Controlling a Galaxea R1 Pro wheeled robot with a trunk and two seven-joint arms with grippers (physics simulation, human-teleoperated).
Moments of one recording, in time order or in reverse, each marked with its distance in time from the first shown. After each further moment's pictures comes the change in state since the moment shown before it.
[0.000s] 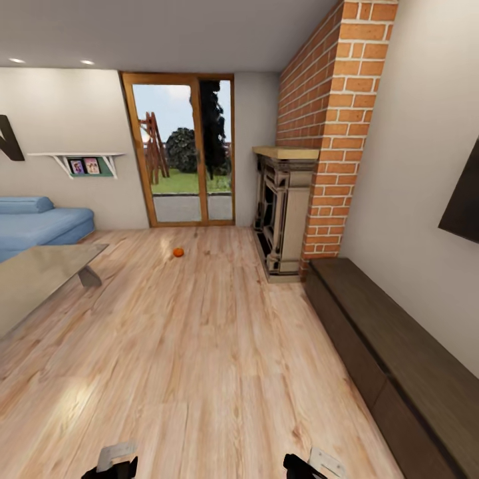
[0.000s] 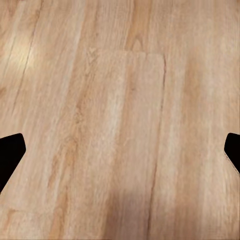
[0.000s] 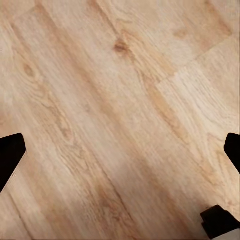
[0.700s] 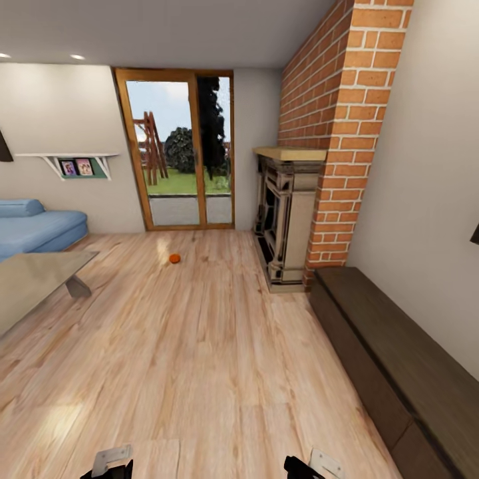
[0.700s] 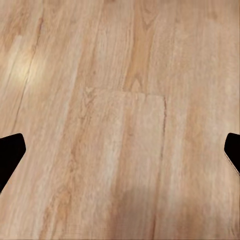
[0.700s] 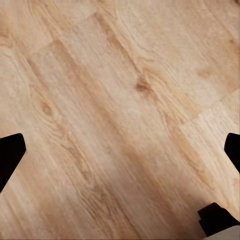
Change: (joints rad) left arm 0.000 0.000 -0.001 0.042 0.000 -0.045 0.000; right arm 0.000 0.000 0.000 0.012 0.000 -0.002 0.000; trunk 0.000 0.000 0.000
